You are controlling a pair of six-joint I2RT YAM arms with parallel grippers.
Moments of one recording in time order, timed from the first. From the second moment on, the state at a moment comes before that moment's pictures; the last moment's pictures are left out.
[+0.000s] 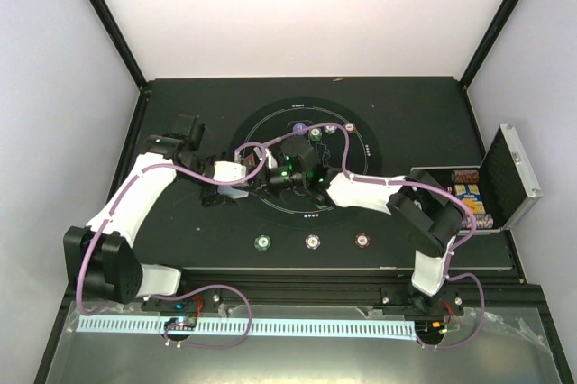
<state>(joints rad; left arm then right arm) -0.19 1.33 1.10 -1.06 0.57 1.33 0.88 1.84 1.10 0.42 -0.71 1.21</state>
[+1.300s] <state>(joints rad) -0.19 1.33 1.11 -1.16 0.58 1.33 0.90 1.84 1.12 0.34 -0.72 1.16</state>
